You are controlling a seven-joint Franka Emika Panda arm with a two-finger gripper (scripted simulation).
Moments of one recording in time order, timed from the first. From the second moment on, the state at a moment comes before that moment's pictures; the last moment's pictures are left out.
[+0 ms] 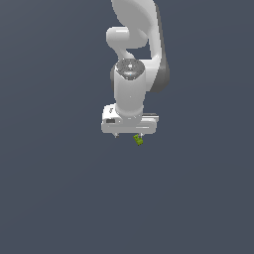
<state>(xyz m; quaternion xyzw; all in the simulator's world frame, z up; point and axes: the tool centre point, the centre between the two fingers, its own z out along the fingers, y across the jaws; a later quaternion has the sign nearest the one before) 0.001 0.007 0.170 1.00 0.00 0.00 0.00</state>
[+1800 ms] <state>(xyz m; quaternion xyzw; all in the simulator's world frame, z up) -0.064 0.047 0.082 0.98 0.18 0.00 0.00</state>
